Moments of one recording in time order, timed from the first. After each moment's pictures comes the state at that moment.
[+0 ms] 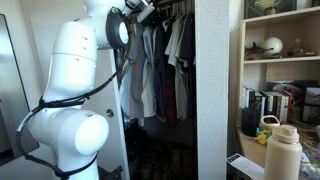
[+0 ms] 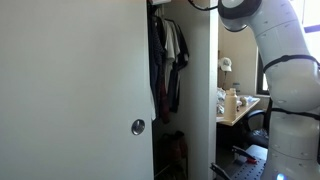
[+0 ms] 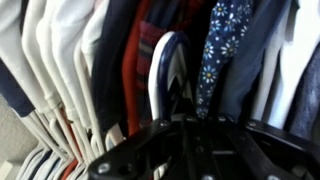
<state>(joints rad) 0.10 0.29 0.23 -0.81 -0.62 1.86 0.12</state>
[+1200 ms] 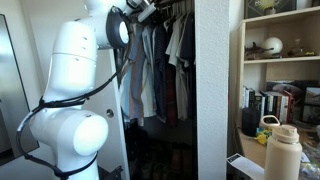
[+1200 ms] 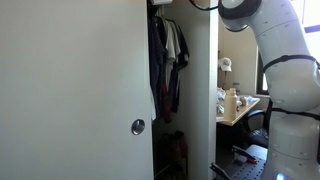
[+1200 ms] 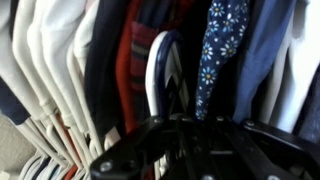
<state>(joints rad) 0.08 0.28 0.23 -0.81 -0.57 1.87 0.12</state>
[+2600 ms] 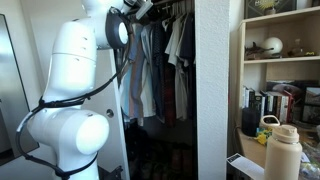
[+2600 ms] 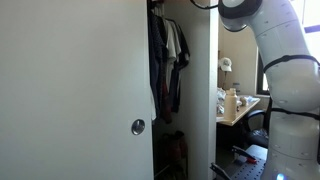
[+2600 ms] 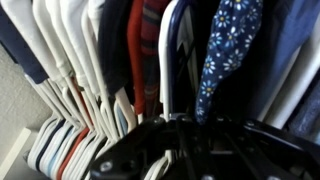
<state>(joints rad) 0.12 0.29 0.23 -0.77 -0.67 1.90 0.12</state>
